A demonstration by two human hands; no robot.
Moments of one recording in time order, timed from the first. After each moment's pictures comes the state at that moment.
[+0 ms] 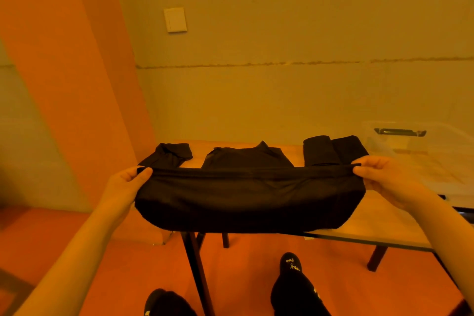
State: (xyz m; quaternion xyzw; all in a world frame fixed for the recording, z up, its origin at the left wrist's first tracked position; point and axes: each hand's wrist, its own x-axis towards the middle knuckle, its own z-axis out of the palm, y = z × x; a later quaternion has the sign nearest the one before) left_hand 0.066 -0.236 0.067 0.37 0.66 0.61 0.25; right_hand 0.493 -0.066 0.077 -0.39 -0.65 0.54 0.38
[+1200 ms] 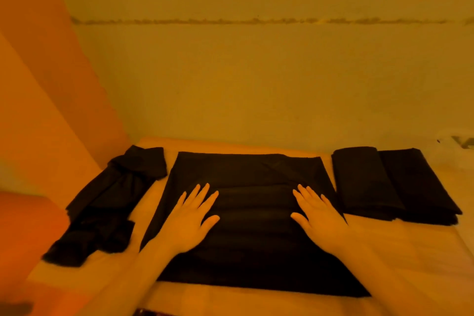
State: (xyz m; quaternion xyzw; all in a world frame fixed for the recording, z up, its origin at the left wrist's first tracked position) left_hand 0.040 0.017 -0.076 0.69 0.72 0.01 0.08; right_hand 0.332 0.122 -0.067 -0.48 -0.87 0.11 -0.05
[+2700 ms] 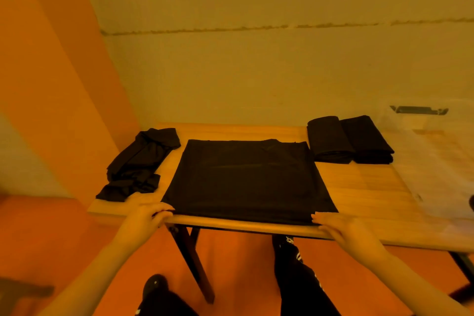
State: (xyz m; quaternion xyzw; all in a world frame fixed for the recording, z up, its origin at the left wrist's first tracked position) left_hand 0.016 -0.161 -0.062 0.59 0.76 0.27 0.11; right_hand 0.438 -0.054 -0.065 -0.41 -0.90 0.12 0.13
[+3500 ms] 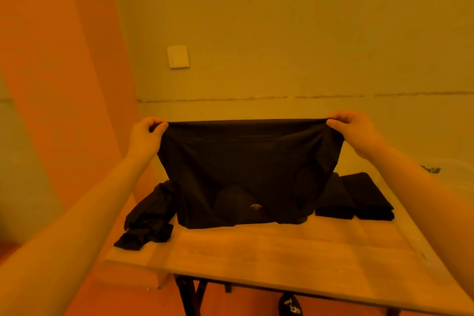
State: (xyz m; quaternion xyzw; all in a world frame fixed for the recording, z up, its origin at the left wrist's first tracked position) left_hand 0.011 -0.079 0.184 0.48 0.65 0.59 0.00; right_hand 0.398 0.049 0.193 -0.42 -0.69 0.32 0.49
